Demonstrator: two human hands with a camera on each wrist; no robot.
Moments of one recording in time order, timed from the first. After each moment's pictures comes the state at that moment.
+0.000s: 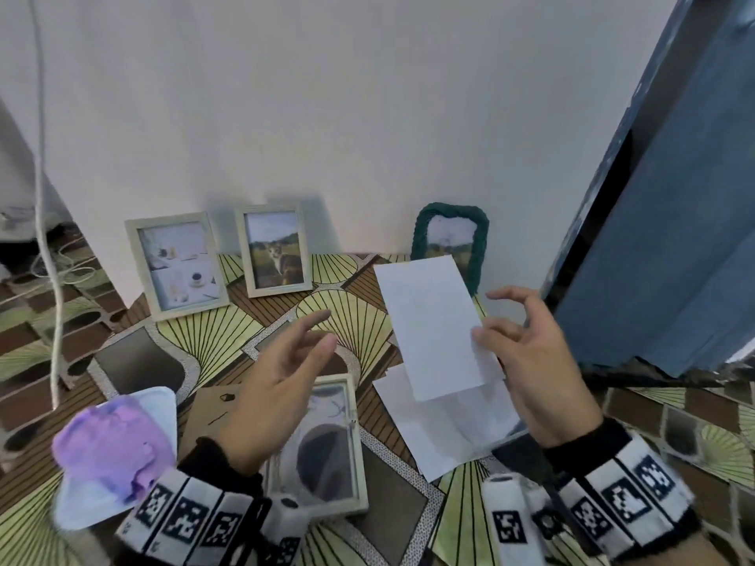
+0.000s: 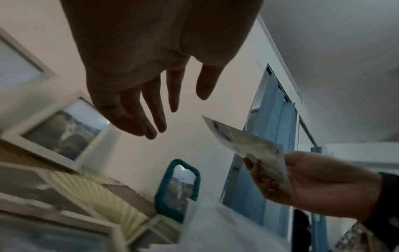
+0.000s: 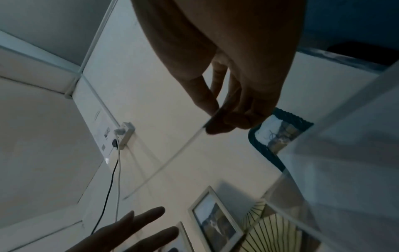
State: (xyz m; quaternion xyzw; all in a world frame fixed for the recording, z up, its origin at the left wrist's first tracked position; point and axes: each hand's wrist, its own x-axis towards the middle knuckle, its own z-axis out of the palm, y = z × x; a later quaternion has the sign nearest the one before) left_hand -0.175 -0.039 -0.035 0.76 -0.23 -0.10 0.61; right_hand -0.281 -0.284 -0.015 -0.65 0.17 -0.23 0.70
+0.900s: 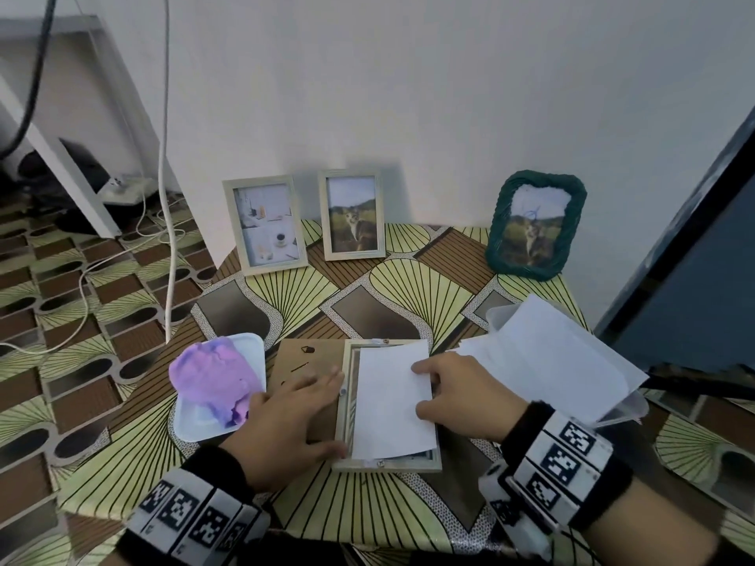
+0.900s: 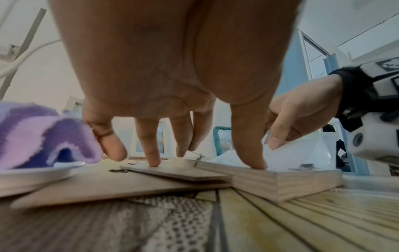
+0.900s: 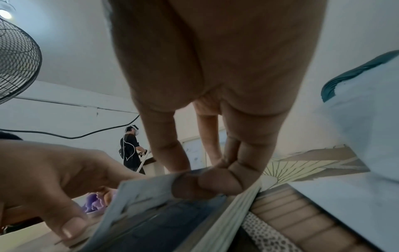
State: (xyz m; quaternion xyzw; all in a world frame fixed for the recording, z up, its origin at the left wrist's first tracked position) left_hand -0.182 0.061 -0.103 0.94 -0.29 -0.16 0.11; right_hand -0.226 -0.187 -0.080 -0.94 0.06 0.13 0.31
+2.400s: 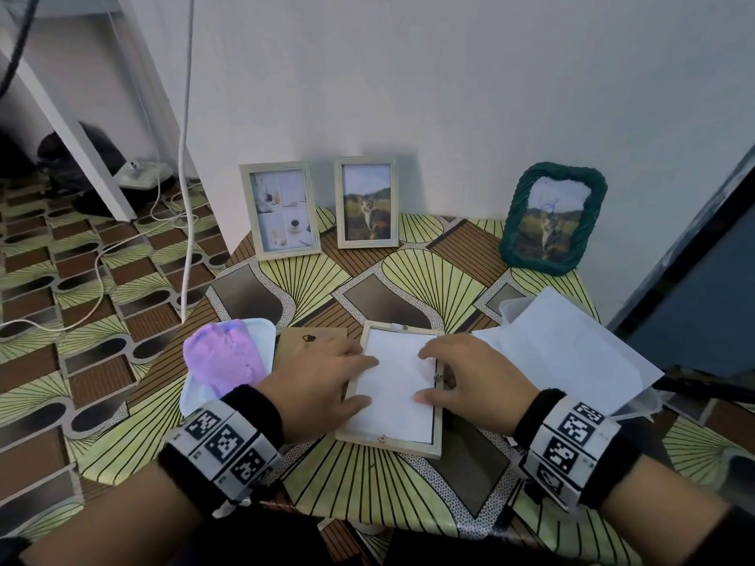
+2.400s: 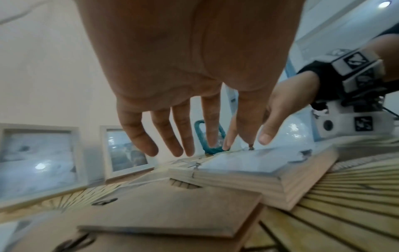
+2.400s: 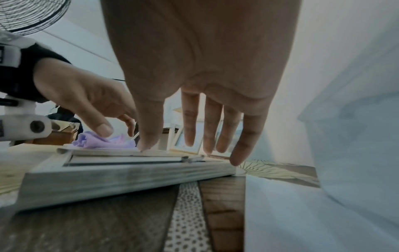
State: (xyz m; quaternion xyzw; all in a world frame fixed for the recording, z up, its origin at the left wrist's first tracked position) left_hand -0.165 0.041 -0.088 0.92 -0.38 -0.07 0.07; right_hand -0.224 -0.197 -0.093 -0.98 -0.07 0.03 0.19
